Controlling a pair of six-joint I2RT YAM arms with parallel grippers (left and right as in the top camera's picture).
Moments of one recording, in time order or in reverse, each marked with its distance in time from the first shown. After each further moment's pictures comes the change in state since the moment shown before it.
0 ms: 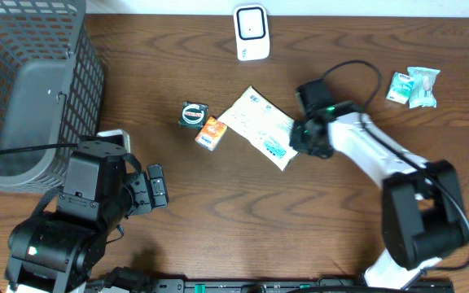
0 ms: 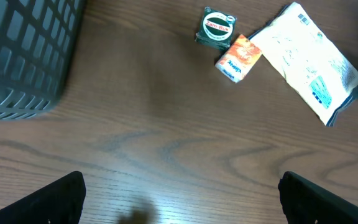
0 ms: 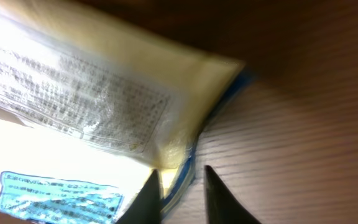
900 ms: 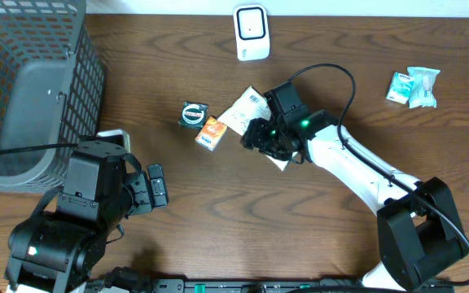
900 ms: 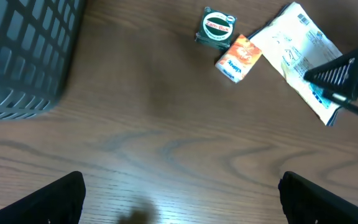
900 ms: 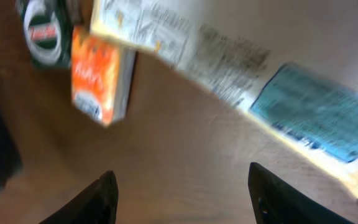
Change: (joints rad) left arm 0.000 0.000 0.000 0.000 0.000 0.000; right arm 0.199 -0.067 0.010 0.154 -0.231 0.273
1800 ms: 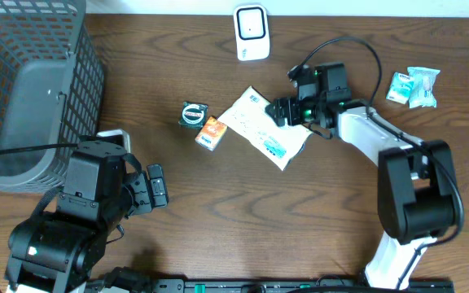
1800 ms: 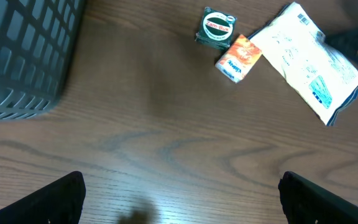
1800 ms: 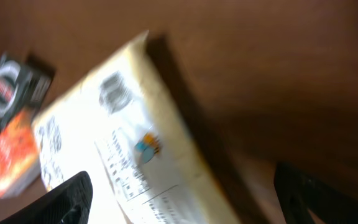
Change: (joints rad) left arm 0.000 0.000 0.000 0.000 0.000 0.000; right arm -0.298 0.215 -0.003 0.386 -0.214 -0.758
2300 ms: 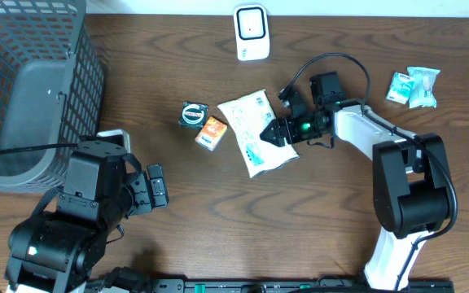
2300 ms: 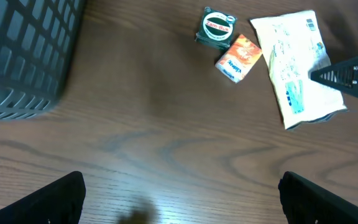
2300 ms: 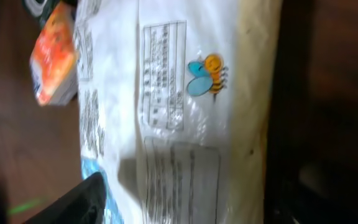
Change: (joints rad) left arm 0.000 0.000 0.000 0.000 0.000 0.000; right arm 0.008 0.039 0.023 -0.276 -0.195 -0.115
